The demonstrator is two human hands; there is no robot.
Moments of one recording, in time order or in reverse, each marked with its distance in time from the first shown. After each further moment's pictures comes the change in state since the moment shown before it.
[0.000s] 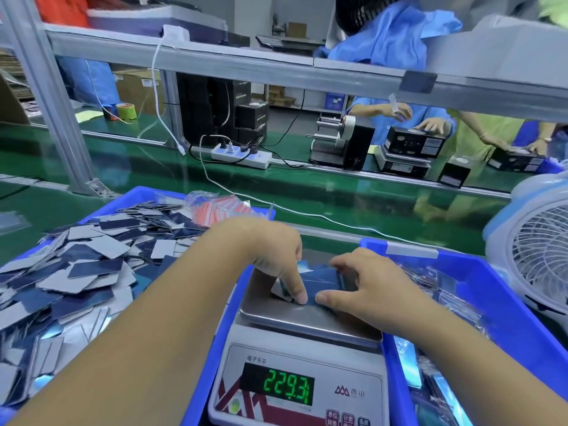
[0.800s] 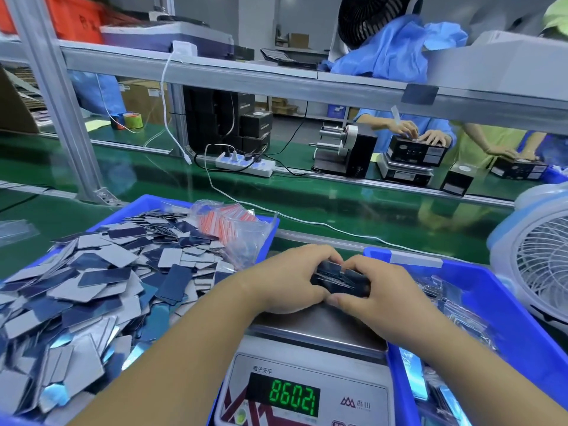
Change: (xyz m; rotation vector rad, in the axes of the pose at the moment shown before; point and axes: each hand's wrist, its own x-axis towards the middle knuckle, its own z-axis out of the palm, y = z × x) left_hand -0.006 0.007 0.045 -0.452 0.296 0.341; right_hand -0.007 -0.002 -0.003 0.133 0.118 -0.047
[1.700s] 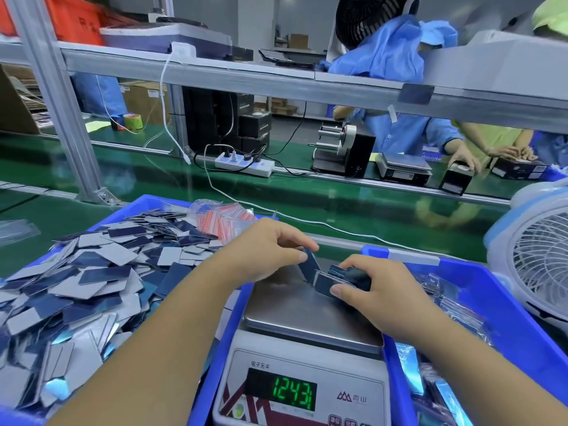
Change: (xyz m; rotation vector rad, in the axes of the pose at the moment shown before) left_hand 0.000 -0.021 -0.024 -0.349 0.237 -0.054; right_hand 0.000 0.009 0.001 0.083 0.003 0.014
